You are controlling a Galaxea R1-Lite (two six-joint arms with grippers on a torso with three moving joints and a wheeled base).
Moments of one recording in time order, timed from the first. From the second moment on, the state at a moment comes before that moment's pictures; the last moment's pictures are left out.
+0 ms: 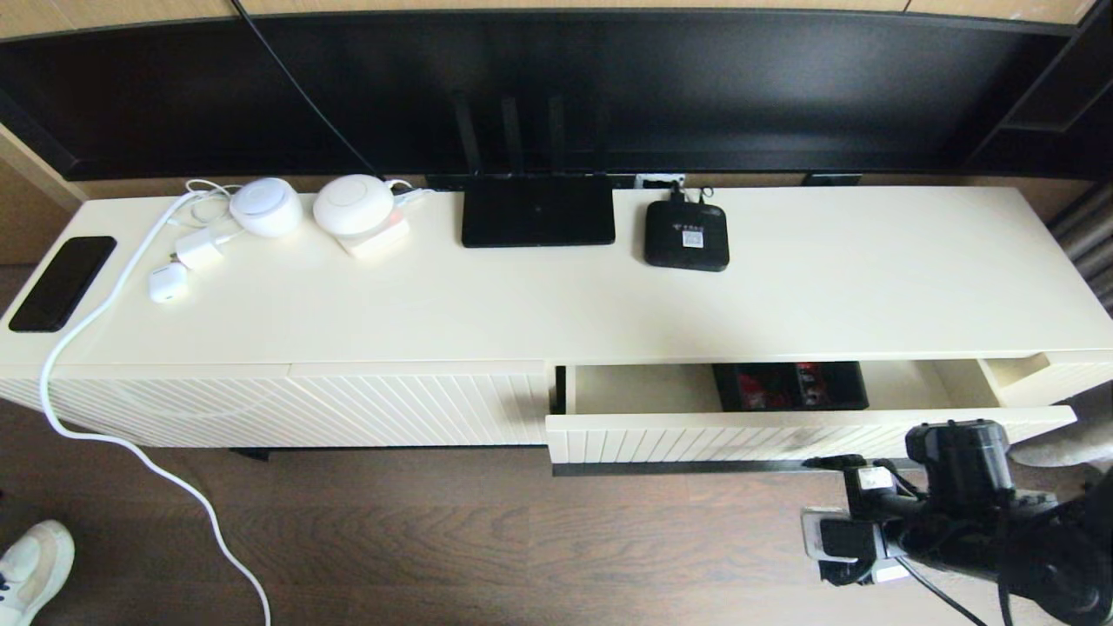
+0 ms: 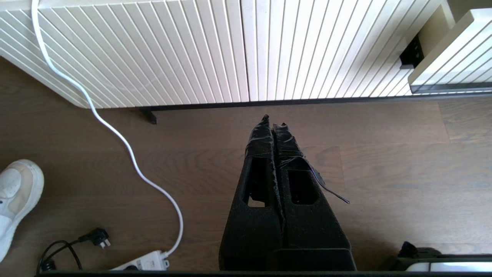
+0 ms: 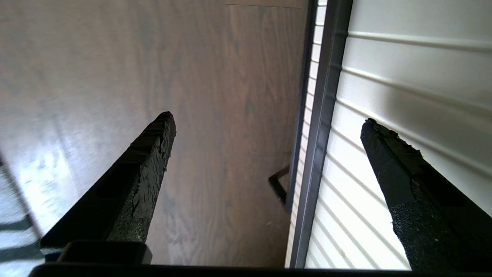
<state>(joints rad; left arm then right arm) 0.00 0.00 0.00 0.00 0.00 0.04 0.11 1.94 -0.41 -0.78 0.17 -1.48</state>
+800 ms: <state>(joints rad) 0.00 0.00 0.00 0.00 0.00 0.04 0.11 1.27 -0.49 0.13 0.20 -1.14</state>
